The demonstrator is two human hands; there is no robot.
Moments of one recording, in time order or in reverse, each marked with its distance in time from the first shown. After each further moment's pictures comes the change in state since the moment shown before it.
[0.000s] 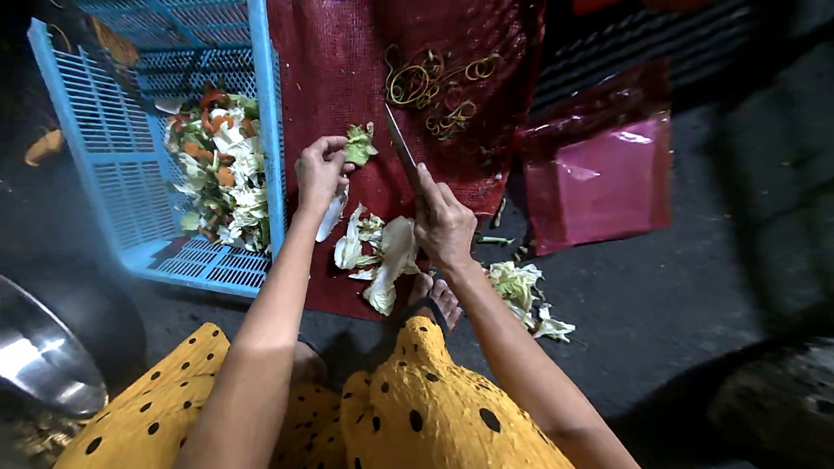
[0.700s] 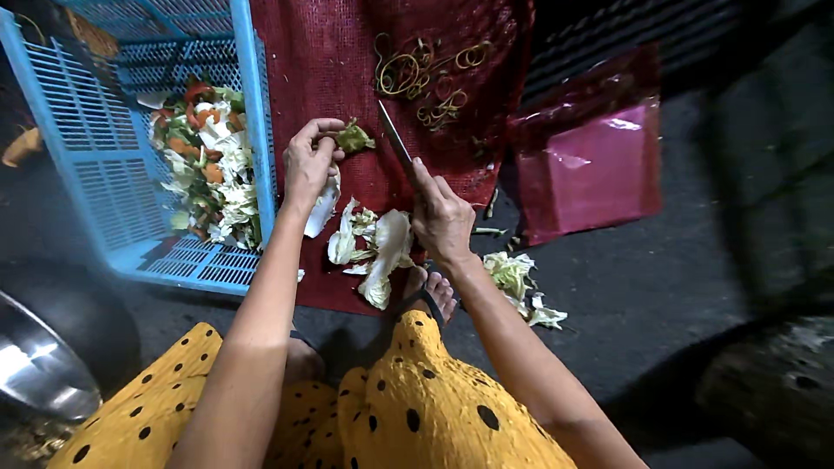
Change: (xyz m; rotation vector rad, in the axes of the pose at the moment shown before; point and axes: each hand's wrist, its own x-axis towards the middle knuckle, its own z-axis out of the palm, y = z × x) left_hand -0.002 0.005 -0.007 0.013 -0.056 0.130; right_hand -0.005 0.004 -0.008 -0.016 -0.060 0.021
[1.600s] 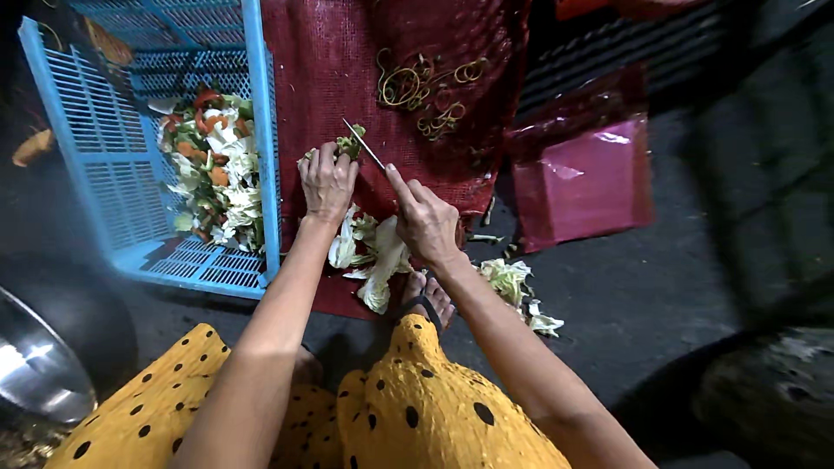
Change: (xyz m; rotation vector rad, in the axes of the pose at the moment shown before) left_hand -0.008 -0.041 0.036 0.957 0.257 0.491; right_hand 0.012 -0.015 0.006 -0.084 -0.028 -0.189
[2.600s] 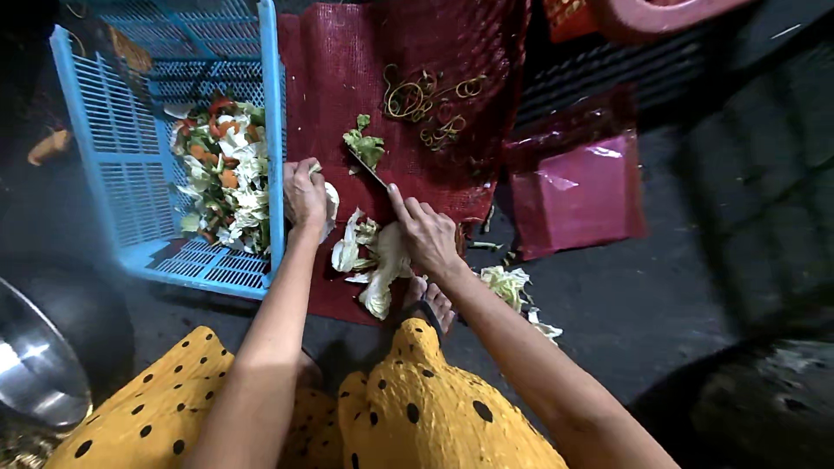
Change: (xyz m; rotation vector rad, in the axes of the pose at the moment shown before) left_hand -0.002 -0.013 -0.040 -0.242 -0.204 -0.652; right_hand -0.013 0.010 0.011 -0.156 -0.148 -0.062
